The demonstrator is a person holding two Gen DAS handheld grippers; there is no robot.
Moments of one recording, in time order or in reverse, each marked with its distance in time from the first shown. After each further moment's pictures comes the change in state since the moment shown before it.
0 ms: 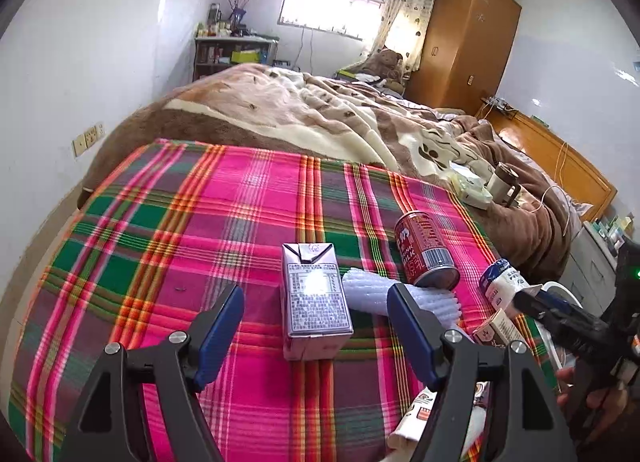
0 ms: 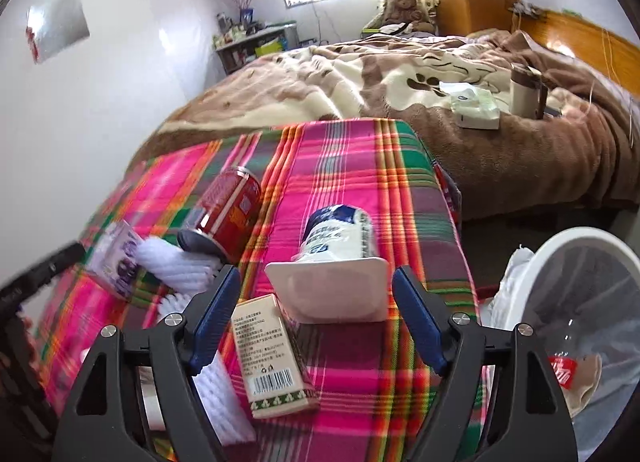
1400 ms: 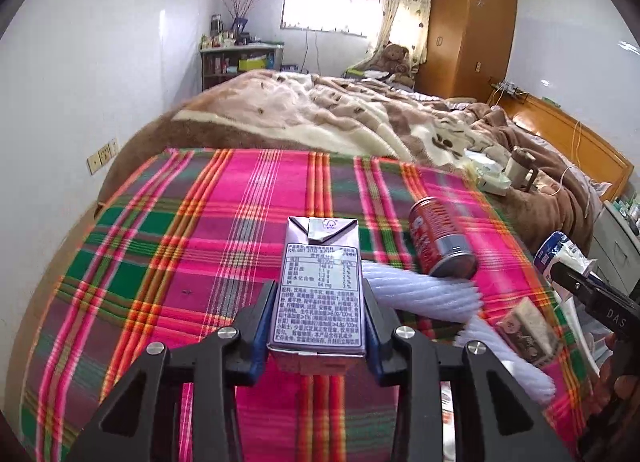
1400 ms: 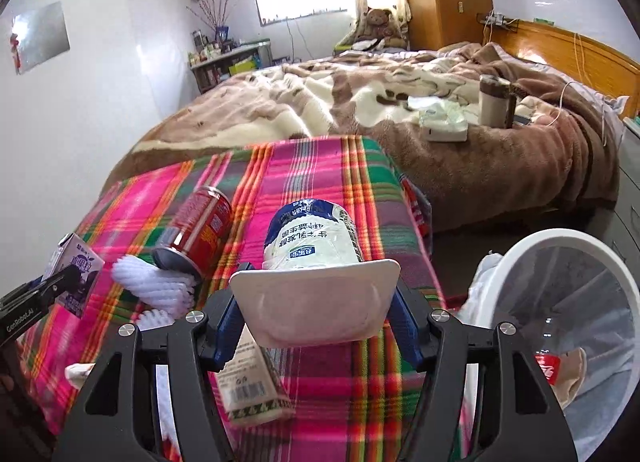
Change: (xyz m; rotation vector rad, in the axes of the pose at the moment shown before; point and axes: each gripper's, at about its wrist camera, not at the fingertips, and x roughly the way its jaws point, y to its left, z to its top) left arm -0.004 -0.016 -0.010 0.072 -0.034 0.094; right arm -0.026 -0.017 0.002 0.082 -0.103 -0.057
